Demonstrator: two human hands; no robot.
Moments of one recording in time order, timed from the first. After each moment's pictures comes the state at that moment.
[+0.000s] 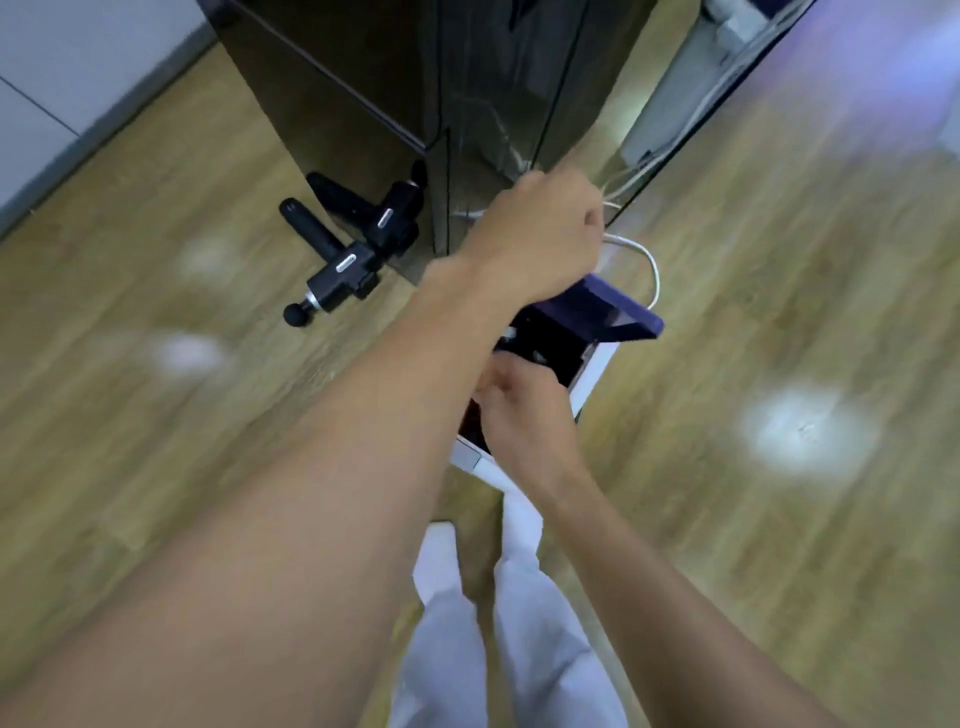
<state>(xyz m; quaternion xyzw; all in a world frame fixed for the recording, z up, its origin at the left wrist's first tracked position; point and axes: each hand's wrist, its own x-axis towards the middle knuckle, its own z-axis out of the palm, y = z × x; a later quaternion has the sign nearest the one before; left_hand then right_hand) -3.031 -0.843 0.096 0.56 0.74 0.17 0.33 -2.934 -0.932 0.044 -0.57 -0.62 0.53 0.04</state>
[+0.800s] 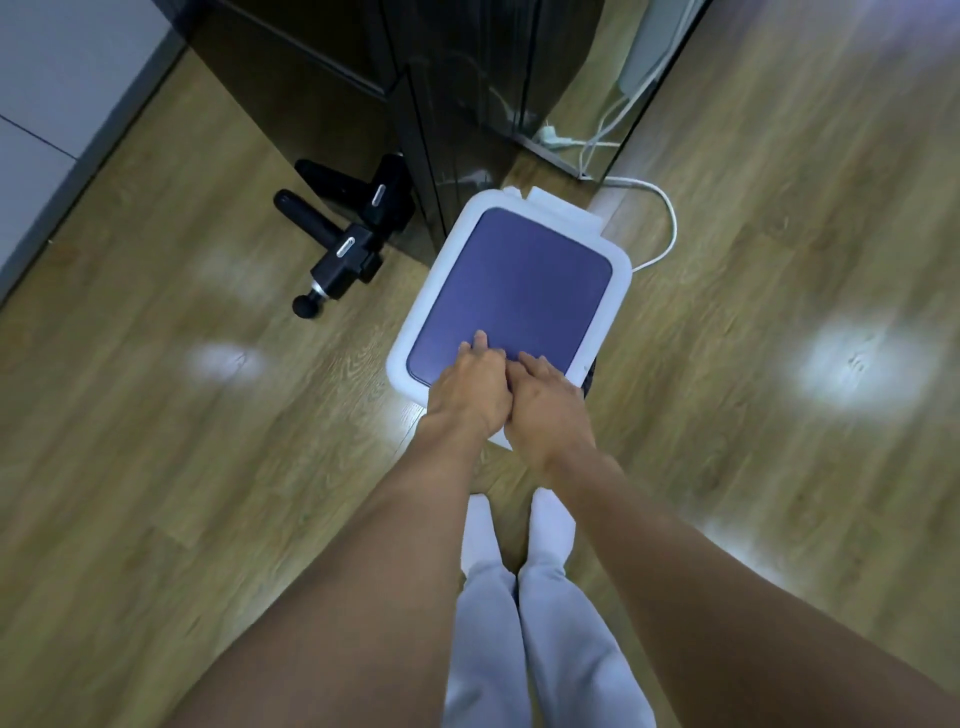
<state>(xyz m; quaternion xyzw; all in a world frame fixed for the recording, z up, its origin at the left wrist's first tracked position) -2.988 -0.955 -0.060 0.49 0.77 -0.06 0.40 -2.890 -0.949 -0.054 -0.53 -0.75 0.36 -0.14</state>
